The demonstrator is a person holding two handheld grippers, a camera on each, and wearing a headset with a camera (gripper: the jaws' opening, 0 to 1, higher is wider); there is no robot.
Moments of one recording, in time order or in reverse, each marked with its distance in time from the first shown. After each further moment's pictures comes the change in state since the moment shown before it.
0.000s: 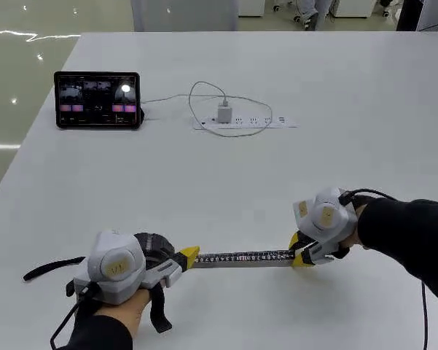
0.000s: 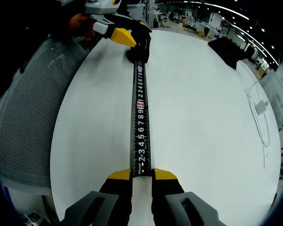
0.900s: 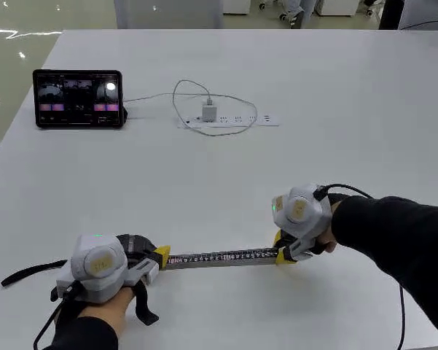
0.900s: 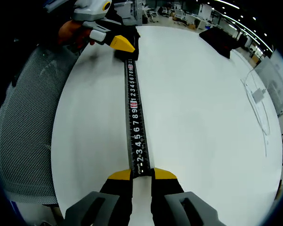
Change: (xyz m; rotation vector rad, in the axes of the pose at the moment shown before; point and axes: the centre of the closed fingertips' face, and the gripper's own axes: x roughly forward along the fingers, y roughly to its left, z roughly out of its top) left arm 0.012 0.010 -0.023 -0.041 0.082 0.057; right arm 0.001 -0.002 -0.002 0.100 0.031 -0.014
